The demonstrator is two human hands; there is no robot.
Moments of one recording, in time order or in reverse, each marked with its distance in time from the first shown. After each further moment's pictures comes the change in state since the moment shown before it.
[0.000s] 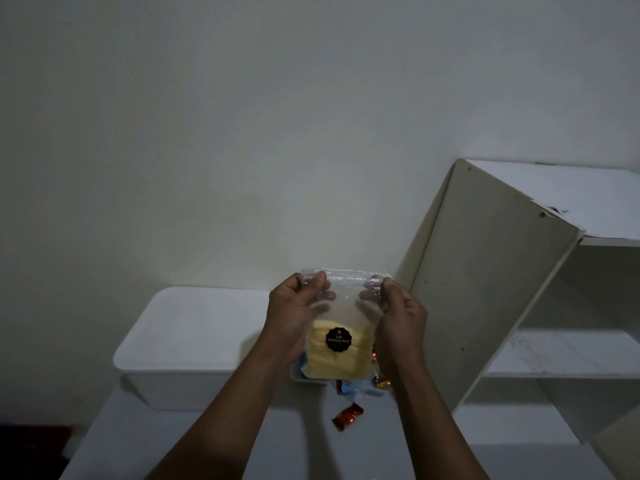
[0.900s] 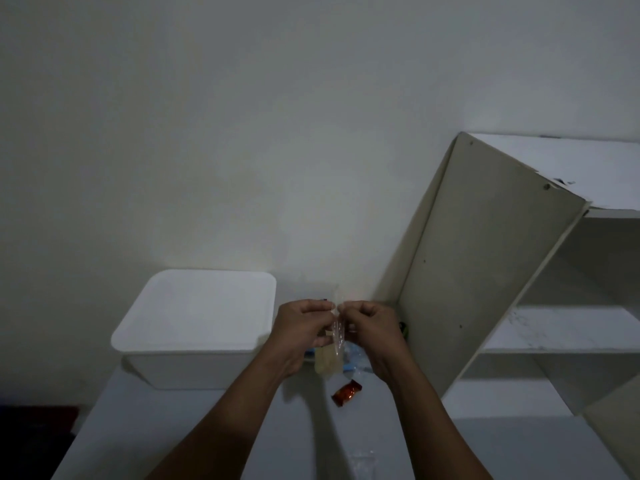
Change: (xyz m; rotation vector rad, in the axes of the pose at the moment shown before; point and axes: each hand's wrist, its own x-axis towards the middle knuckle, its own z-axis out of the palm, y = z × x) left_hand -0.017 -0.050 -0.015 0.319 0.073 -0.291; right_hand -0.008 0.042 -0.027 -0.360 -0.267 0.278
